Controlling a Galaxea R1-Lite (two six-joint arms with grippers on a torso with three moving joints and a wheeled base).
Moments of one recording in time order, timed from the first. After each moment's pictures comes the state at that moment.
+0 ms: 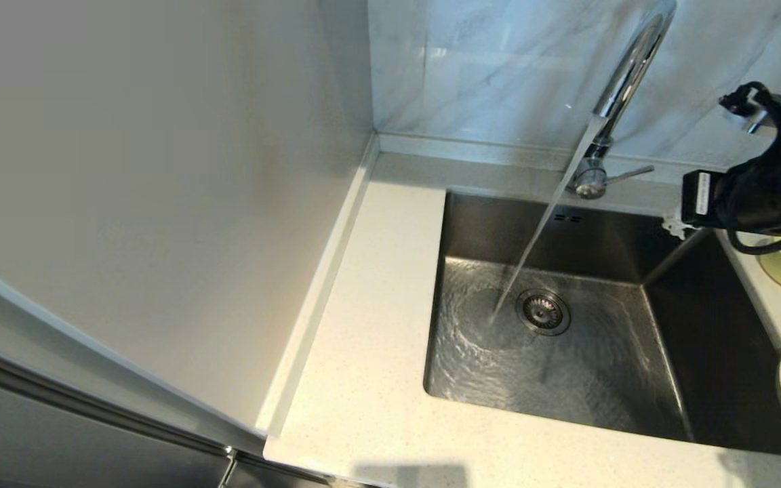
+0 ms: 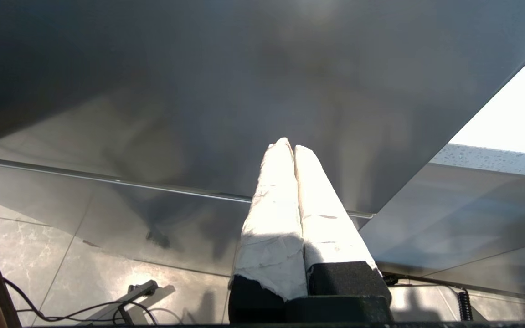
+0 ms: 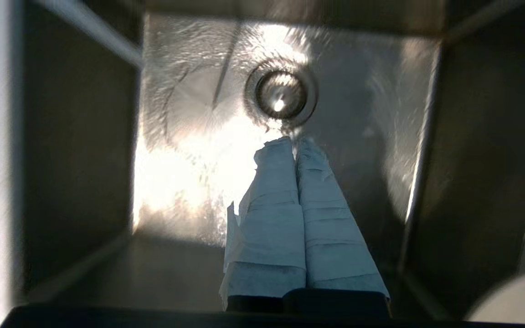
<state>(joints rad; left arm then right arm) 0.00 0.00 0.00 0.01 0.00 0.00 0.12 1.64 -1.57 0.51 -0.13 0.23</state>
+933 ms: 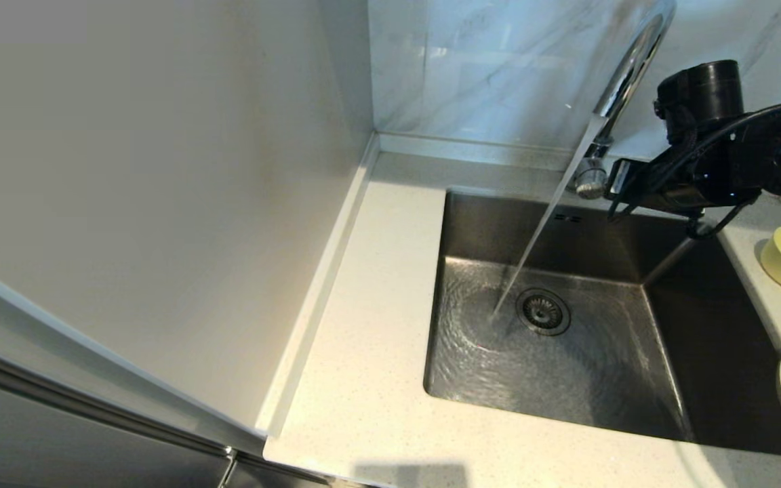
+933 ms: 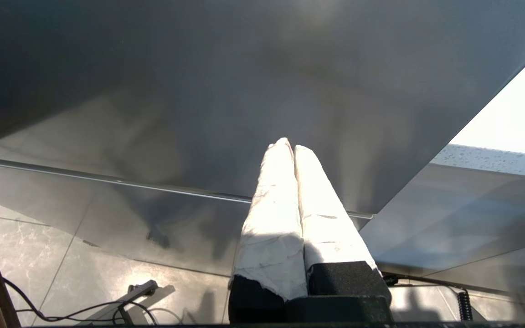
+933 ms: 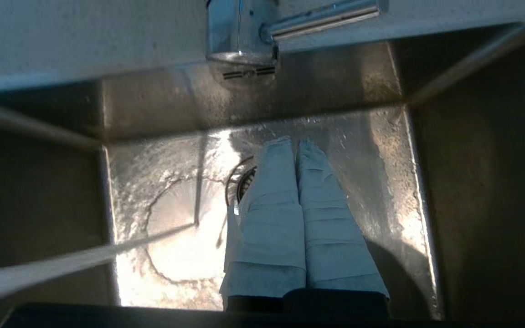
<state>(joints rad) 0.00 0.00 0.00 0.00 0.00 0.00 0.18 1.91 -1.73 0.28 -0.44 0.38</state>
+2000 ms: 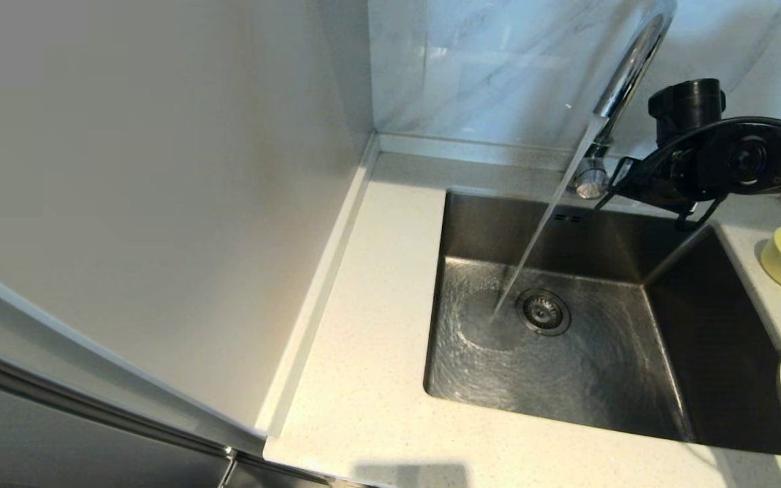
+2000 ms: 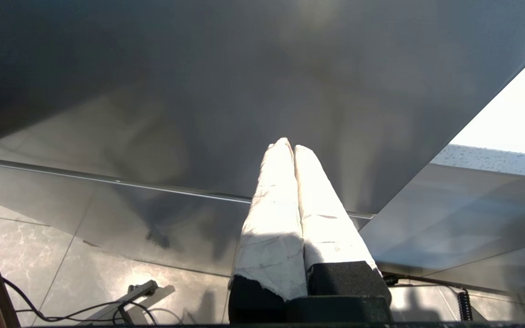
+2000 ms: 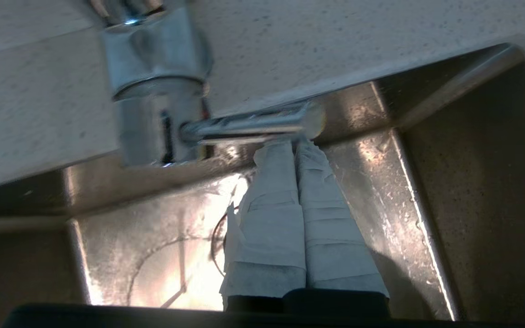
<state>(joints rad) 0.00 0.00 0.00 0.00 0.00 0.00 0.07 2.09 -1.93 0.28 -0.44 0.43</state>
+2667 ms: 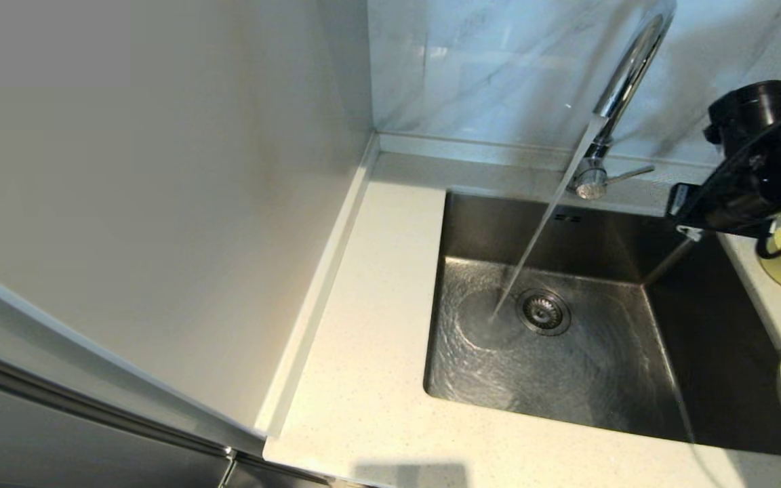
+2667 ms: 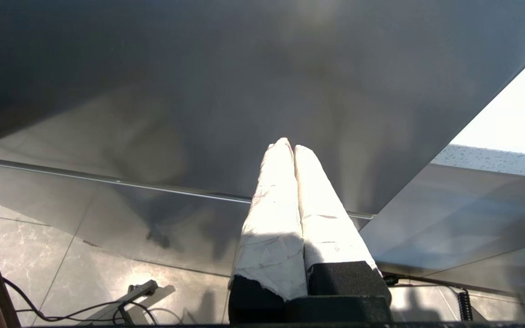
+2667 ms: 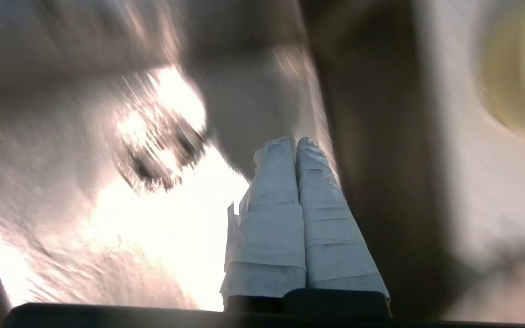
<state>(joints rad) 0.00 0.00 0.00 0.00 0.00 0.00 -0.03 1.89 -1.73 0.52 -0.37 0.30</state>
